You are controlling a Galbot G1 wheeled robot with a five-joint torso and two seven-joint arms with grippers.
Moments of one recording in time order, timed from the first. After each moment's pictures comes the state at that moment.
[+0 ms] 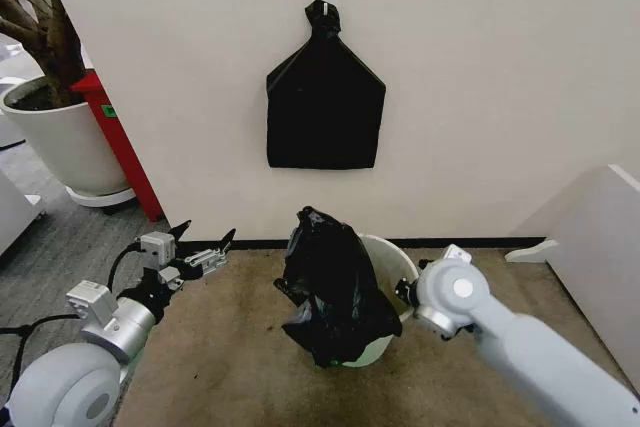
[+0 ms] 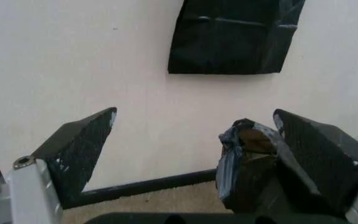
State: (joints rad) left arm 1.64 -0.84 -0.71 -2.32 -0.80 0.16 -0.07; right arm -0.82 0.94 -0.14 2.06 1.85 -0.11 1.52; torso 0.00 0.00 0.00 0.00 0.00
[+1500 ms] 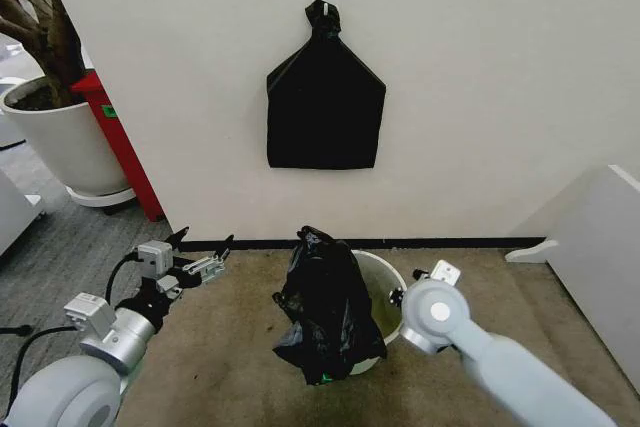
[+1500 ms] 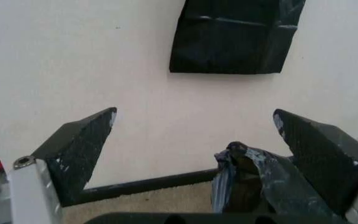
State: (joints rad) left arm 1.68 -0.87 -0.72 -2.32 -0.77 0.14 -0.05; right arm -0.87 0.94 -0.11 2.13 1.73 -0.16 1.50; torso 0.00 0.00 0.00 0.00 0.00
